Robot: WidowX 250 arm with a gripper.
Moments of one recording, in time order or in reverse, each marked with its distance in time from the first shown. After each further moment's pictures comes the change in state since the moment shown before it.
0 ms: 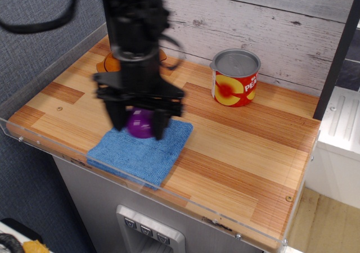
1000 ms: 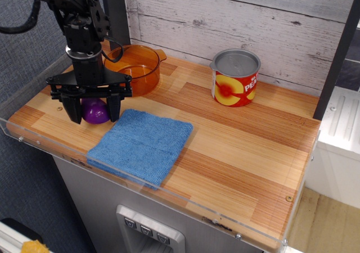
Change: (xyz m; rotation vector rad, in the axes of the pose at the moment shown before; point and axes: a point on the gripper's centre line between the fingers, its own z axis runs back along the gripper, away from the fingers) arm 0.043 0.077 -0.049 0.069 0.012 0.358
